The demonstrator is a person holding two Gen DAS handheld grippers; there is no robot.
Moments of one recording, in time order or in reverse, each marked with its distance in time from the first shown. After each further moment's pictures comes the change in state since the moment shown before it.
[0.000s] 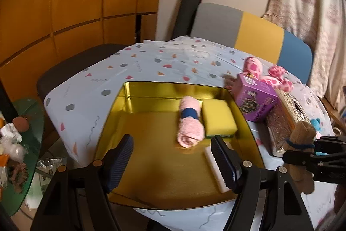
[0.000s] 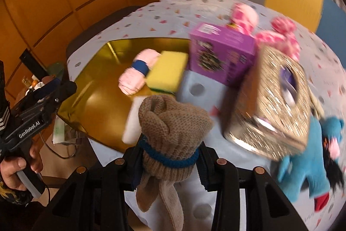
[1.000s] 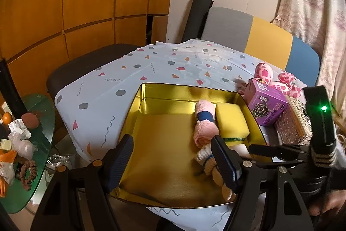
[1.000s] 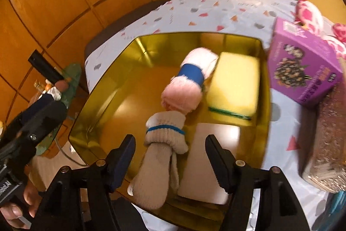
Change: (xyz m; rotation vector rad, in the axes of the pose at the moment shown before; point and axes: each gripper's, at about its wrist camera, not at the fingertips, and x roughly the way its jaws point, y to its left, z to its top) left arm -0.008 0.019 0.000 -0.021 -0.011 0.039; right arm 0.089 0.053 0.036 0.010 -0.002 0.153
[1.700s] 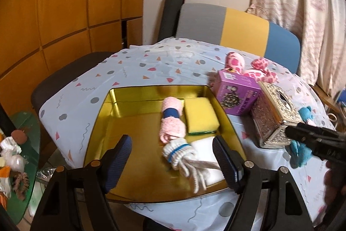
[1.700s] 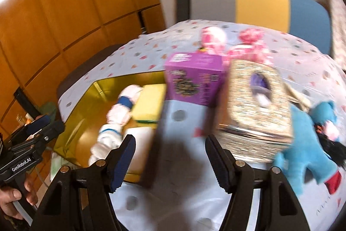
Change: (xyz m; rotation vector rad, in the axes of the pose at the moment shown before) left arm -0.012 -0.059 -0.005 0.137 0.001 -0.095; right arm -0.125 -0.078 -0.059 0.156 -0.268 -0.234
